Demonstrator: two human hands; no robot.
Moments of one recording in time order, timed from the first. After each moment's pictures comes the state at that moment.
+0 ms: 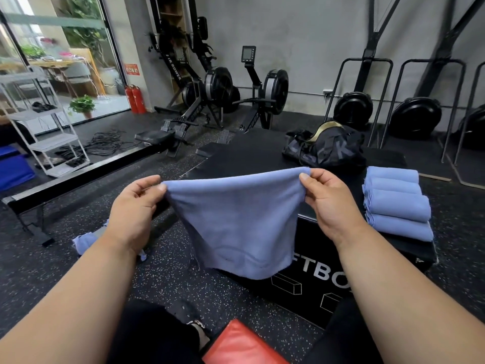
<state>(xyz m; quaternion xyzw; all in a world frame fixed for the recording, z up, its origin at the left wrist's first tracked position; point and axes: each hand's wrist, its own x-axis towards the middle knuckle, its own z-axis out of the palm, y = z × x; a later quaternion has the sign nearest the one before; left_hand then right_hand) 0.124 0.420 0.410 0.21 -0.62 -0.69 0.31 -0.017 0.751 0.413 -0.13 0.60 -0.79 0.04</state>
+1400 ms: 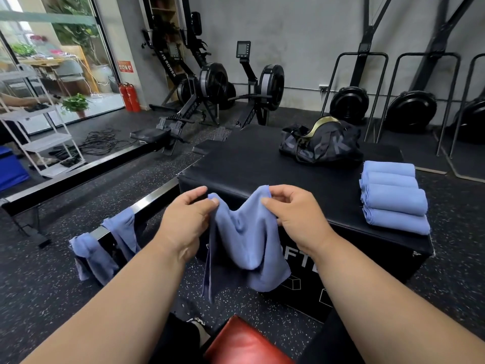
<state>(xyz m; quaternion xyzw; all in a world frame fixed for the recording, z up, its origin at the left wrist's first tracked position) 0.101 0.512 0.400 0.21 -0.56 -0.78 0.19 0.035 0.720 0.406 -0.16 0.70 -0.69 0.08</state>
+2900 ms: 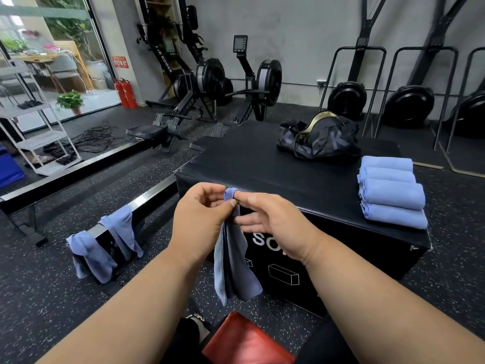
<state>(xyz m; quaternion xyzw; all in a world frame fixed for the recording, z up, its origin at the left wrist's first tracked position) 0.112 0.540 0.397 0.11 -0.68 -0.68 0.26 0.059 0.701 0.418 -0.23 0.65 -0.68 0.25</state>
